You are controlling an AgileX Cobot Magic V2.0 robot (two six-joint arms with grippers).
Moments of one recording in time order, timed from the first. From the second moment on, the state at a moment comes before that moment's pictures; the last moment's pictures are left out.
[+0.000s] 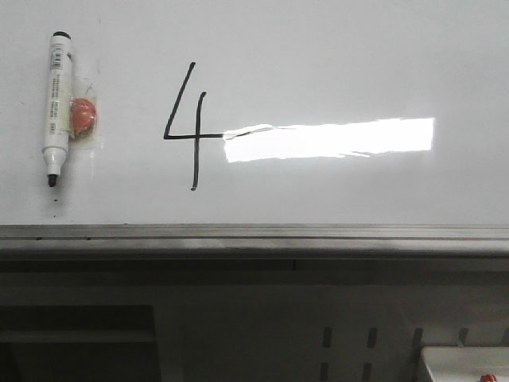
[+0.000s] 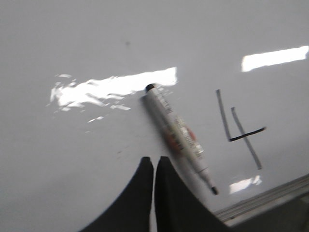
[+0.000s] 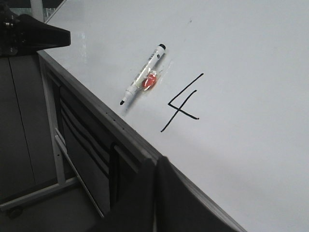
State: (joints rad) left arm -0.45 0.22 -0.15 0.05 0.07 -0.06; right arm 0.83 0.25 -0.20 0.16 0.10 -0.27
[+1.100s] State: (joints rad) left arm 0.01 -0.01 0.00 0.03 0.34 -0.06; right arm 0.83 0.25 -0.20 0.16 0.10 -0.27
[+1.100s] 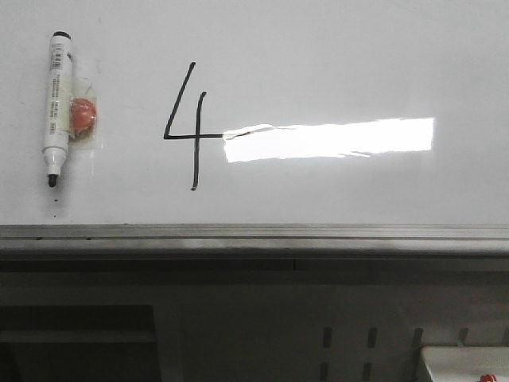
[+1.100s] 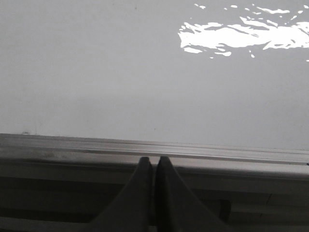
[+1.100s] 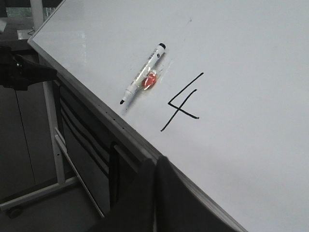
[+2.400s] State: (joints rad) left arm 0.01 -0.01 0.00 0.03 0.34 -0.06; right arm 0.11 0.17 -0.07 -0.01 -0.02 -0.09
